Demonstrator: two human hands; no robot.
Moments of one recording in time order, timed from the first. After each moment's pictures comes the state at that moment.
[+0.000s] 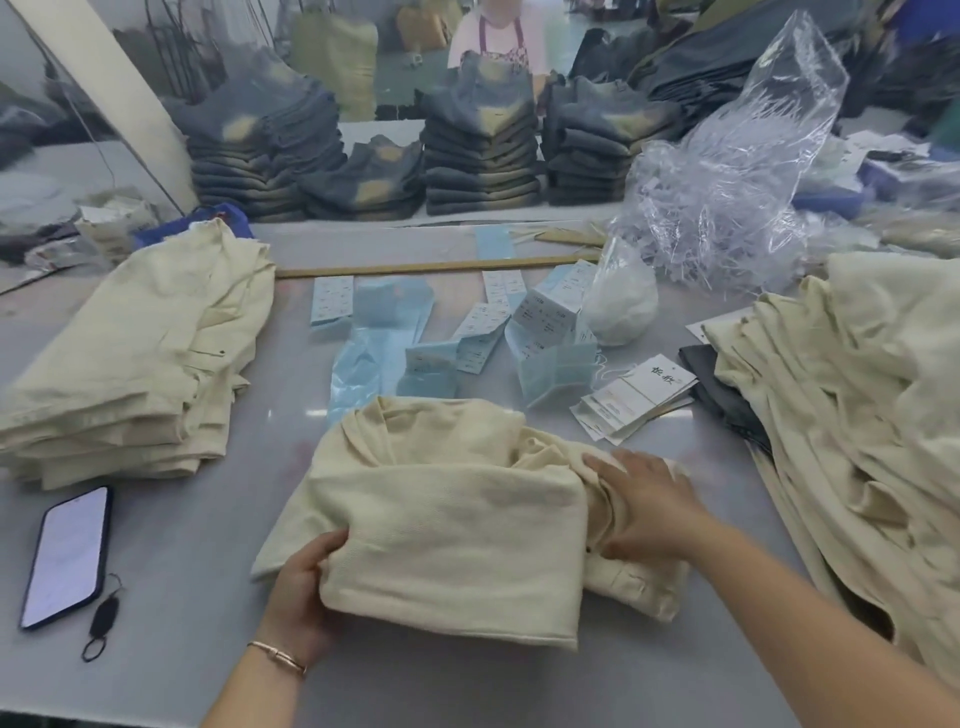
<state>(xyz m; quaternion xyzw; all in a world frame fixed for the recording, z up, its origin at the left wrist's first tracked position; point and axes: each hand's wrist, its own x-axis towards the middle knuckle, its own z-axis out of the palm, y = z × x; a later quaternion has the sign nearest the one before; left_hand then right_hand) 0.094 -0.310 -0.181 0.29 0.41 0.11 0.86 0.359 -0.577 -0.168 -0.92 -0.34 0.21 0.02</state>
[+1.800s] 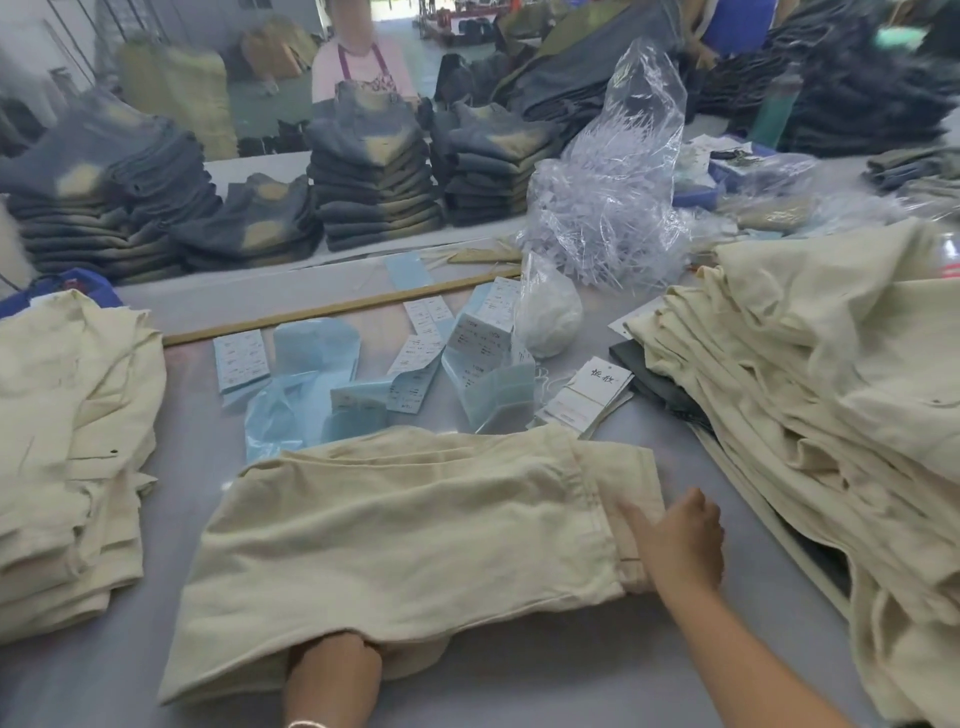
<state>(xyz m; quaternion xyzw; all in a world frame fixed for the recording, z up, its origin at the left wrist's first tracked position) 0.133 -0.299 -0.194 0.90 0.38 -0.17 0.10 0.309 -0.576 -0.178 -0.93 0.19 0.04 0.30</state>
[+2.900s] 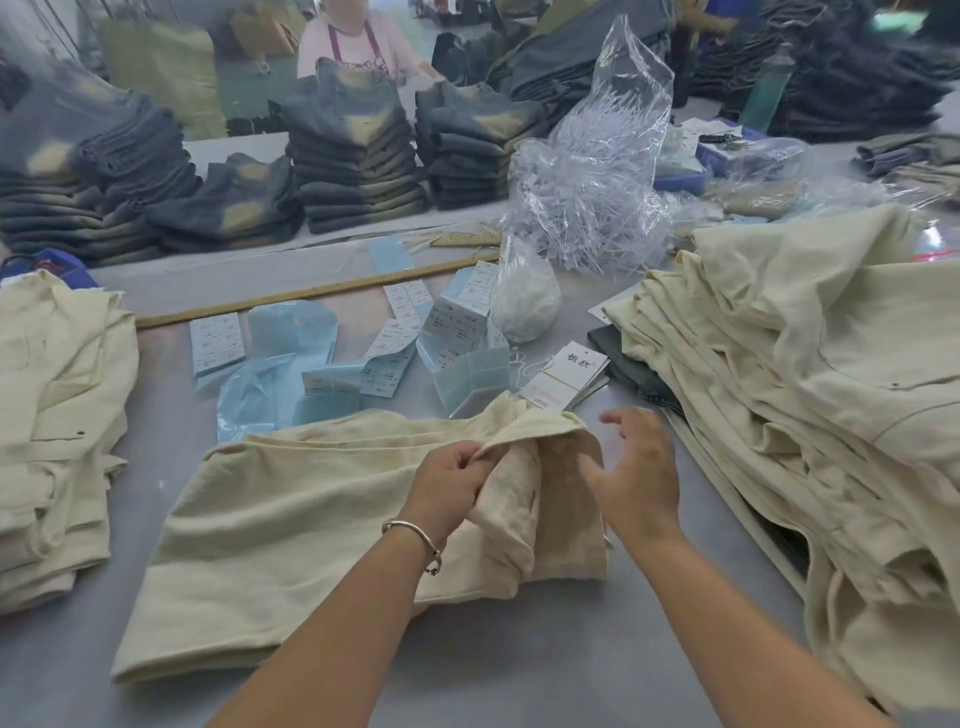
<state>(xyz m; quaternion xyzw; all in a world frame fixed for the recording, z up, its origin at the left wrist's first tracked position) 0.265 -0.391 -0.122 0.75 0.20 0.00 0.64 0.319 -0.575 -0.130 -0.90 -0.05 -0.09 0.41</state>
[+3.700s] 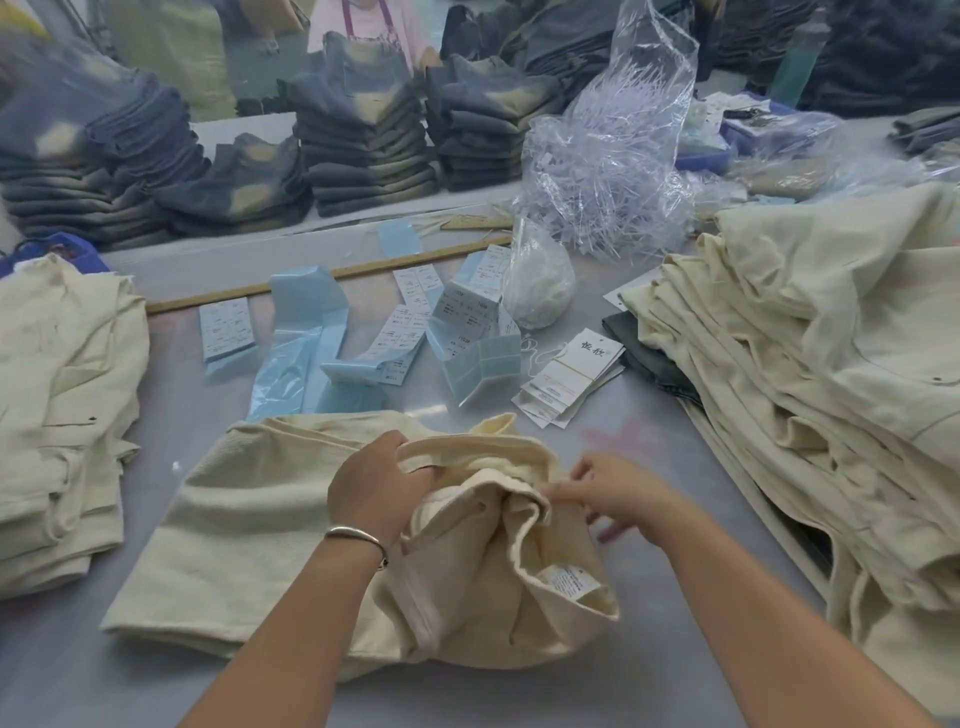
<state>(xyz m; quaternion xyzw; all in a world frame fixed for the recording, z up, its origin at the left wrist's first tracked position) 0.243 -0.332 -0.123 0.92 0.28 0.06 0.25 0.330 -0.566 -0.123 -0.83 -0.04 0.38 0.41</state>
